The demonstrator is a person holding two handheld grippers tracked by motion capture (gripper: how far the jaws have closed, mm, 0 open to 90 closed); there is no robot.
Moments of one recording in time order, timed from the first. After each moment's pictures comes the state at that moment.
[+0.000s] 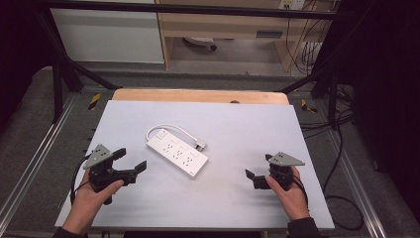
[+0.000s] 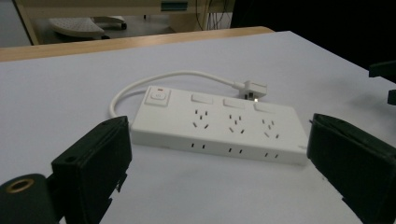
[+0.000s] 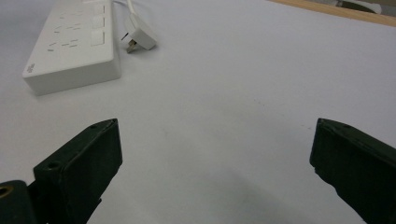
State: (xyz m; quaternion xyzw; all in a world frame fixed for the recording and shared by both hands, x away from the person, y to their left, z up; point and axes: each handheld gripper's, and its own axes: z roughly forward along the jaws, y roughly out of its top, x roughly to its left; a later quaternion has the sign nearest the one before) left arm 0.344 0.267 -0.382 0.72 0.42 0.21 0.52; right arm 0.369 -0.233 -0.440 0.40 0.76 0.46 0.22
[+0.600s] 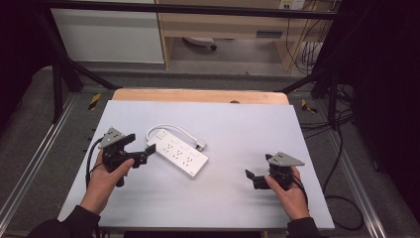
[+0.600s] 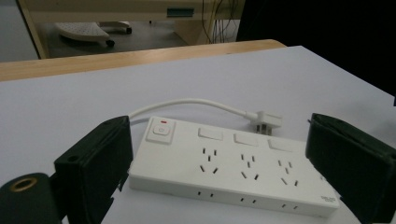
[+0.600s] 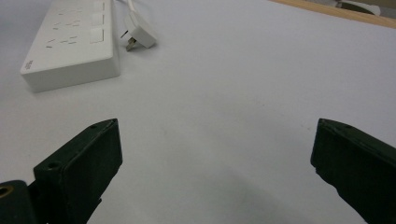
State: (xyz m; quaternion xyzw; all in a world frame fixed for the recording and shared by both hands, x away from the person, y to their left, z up) left arm 0.392 0.246 -0.376 0.71 0.43 0.21 0.52; right arm 0.369 -0.232 -0.440 0.39 0.77 0.45 0.22
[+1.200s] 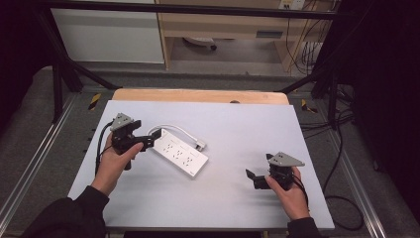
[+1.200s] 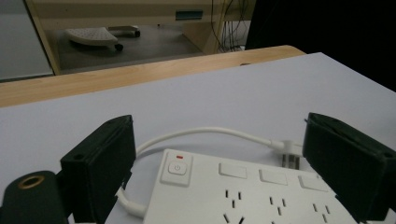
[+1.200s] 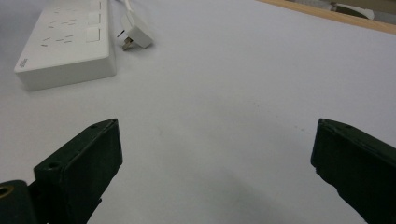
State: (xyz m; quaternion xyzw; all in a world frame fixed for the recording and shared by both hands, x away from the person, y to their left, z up) left arm 0.439 0.234 -0.367 0.71 0.44 0.22 0.51; right arm 0.369 -0.233 -0.440 0.39 0.77 0.45 0.23
